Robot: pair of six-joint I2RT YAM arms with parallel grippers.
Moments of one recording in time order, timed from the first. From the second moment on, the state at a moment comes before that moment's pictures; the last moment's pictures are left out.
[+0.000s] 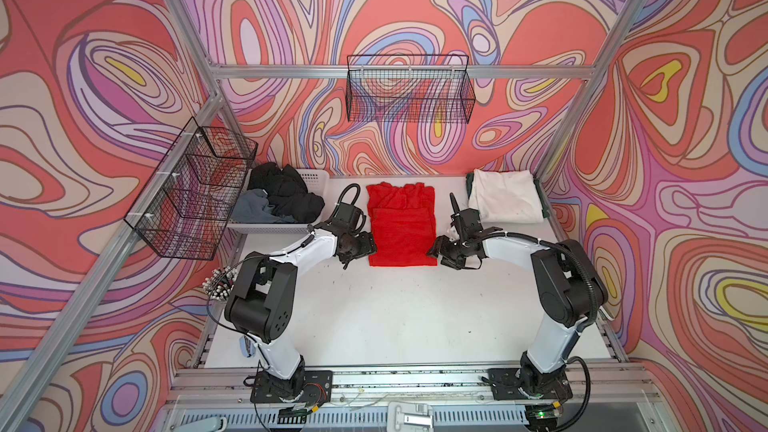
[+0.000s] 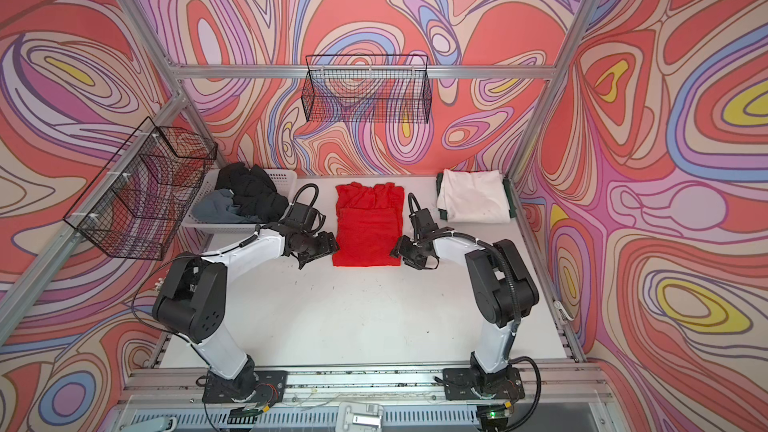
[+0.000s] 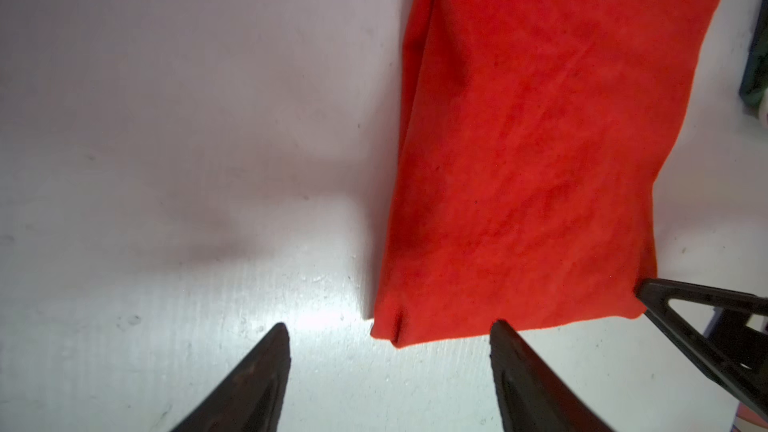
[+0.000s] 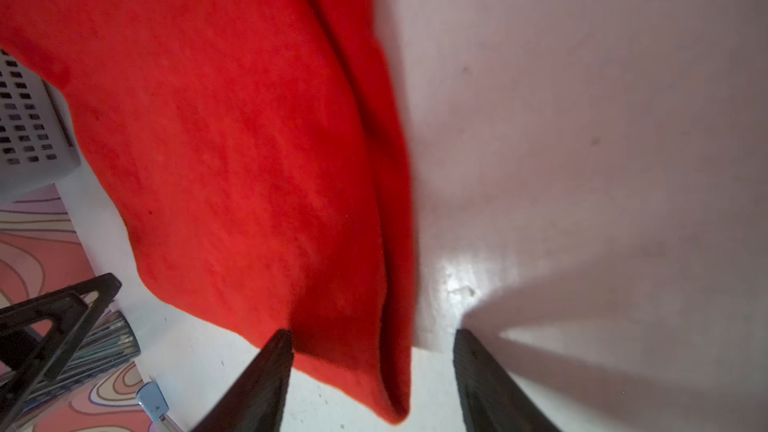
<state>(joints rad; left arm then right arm) -0.36 1.72 1.09 -0.46 0.20 -0.65 0.37 1.82 1.05 -0.32 -0.38 0.77</state>
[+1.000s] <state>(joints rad) -0.41 1.74 1.05 -0.36 0.26 -0.70 0.39 1.71 0.98 -0.25 -0.32 0.81</state>
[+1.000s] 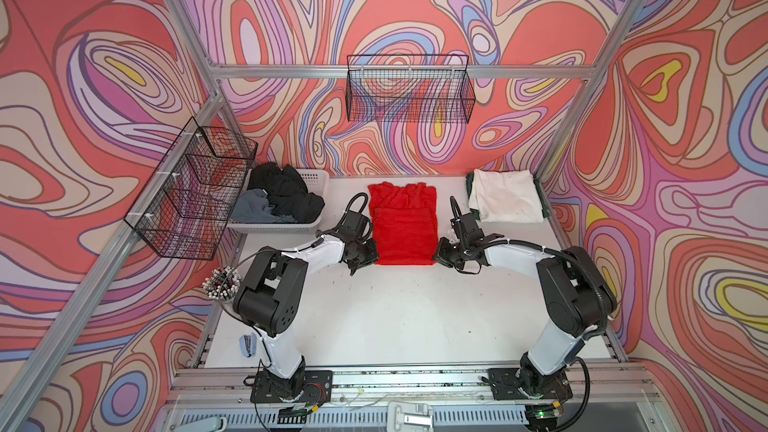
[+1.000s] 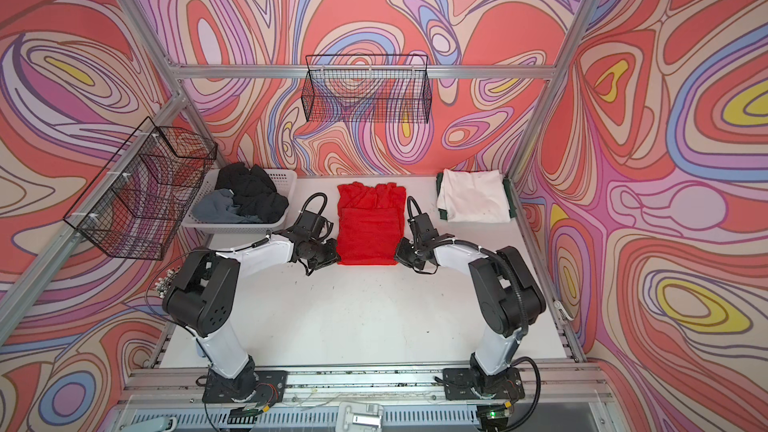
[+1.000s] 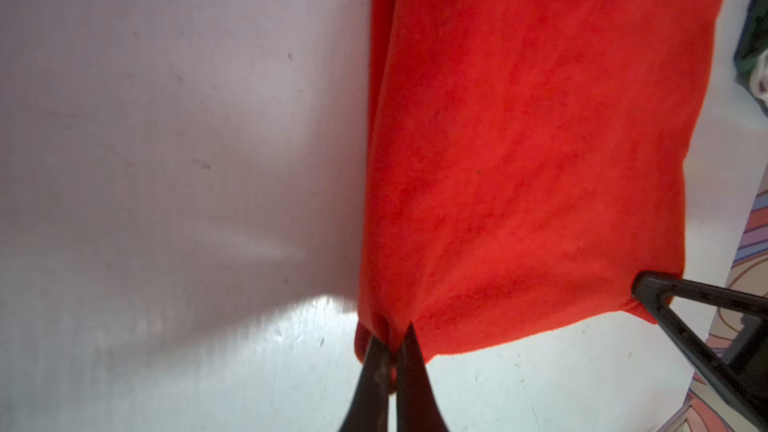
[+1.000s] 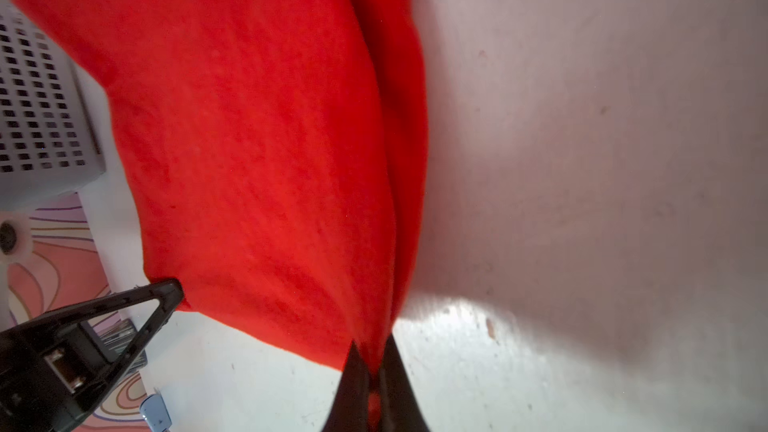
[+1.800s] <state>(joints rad) -0.67 1.15 0.76 -0.51 0.13 -0.79 0.60 1.10 0.77 -0.46 -0.19 0.88</state>
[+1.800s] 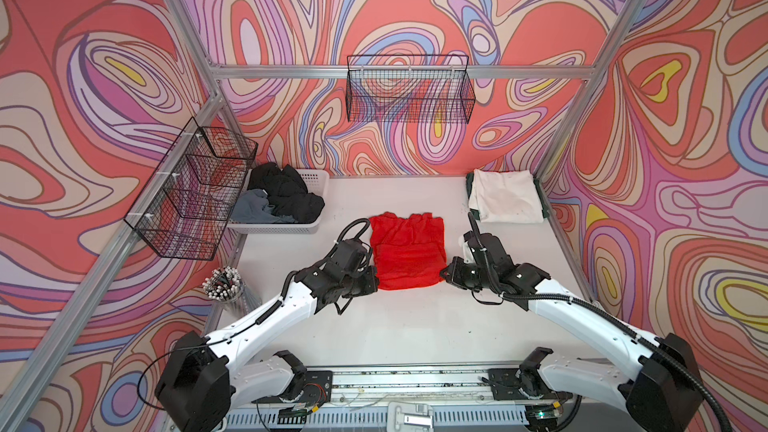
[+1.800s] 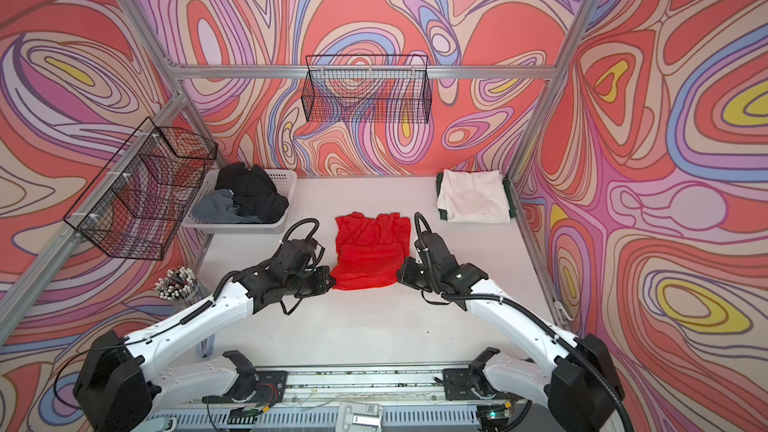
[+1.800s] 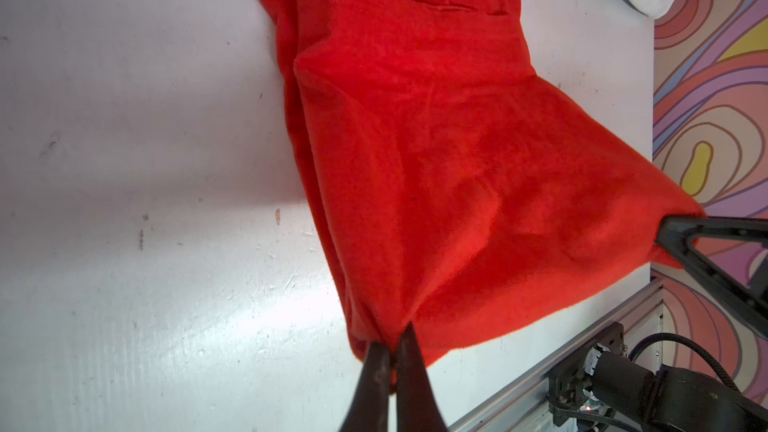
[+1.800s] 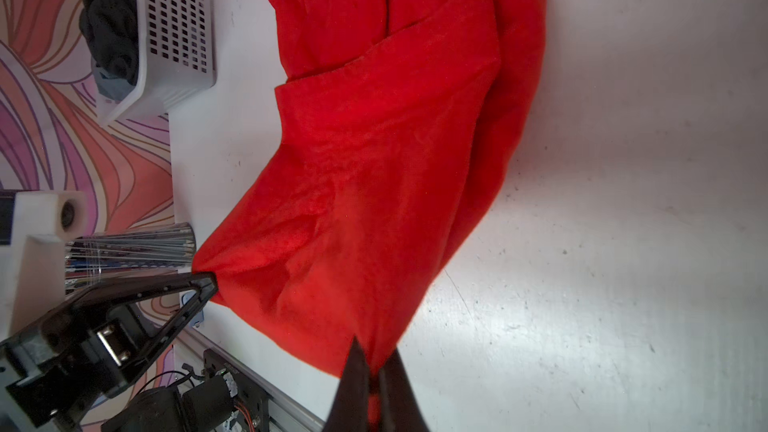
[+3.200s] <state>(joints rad) -0.71 1.30 1.15 -0.63 -0.12 -0.64 0.70 1.18 1.04 -0.67 0.13 0.91</state>
